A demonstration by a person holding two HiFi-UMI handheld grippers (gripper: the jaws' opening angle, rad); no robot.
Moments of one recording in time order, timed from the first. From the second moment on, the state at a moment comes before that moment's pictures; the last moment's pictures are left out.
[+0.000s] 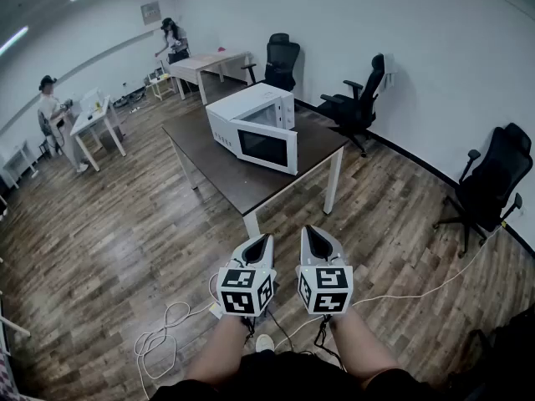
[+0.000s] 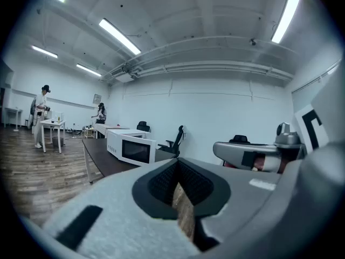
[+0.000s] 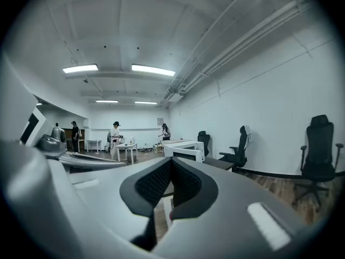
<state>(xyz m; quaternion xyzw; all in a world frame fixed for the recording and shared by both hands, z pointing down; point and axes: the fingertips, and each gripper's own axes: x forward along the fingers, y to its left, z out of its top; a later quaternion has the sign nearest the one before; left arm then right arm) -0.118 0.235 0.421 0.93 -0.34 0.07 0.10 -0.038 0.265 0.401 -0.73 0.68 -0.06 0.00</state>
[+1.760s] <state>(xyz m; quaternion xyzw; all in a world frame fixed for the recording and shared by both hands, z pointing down) -0.154 0.026 0.457 0.95 -0.29 0.10 0.11 -0.065 0.061 0.447 -0.78 0.61 -0.10 -0.02</state>
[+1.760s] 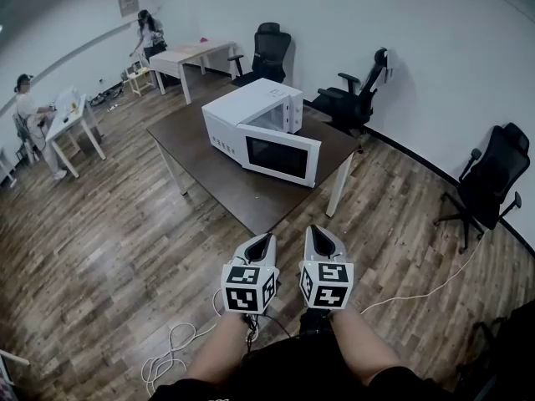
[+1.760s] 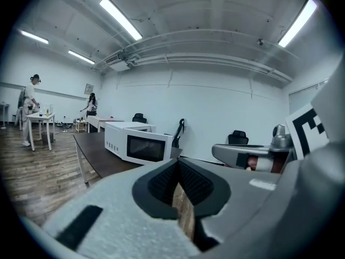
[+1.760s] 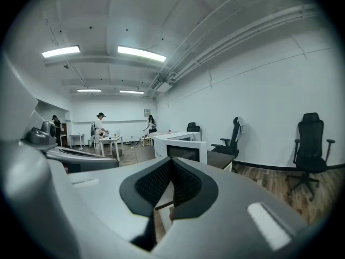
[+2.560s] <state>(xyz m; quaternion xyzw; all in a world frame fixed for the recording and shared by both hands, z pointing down) -0.035 -0.112 0.476 0.93 -0.30 0.13 0.13 0.070 -0.082 0.469 -0.79 0.60 -0.12 -0.03</state>
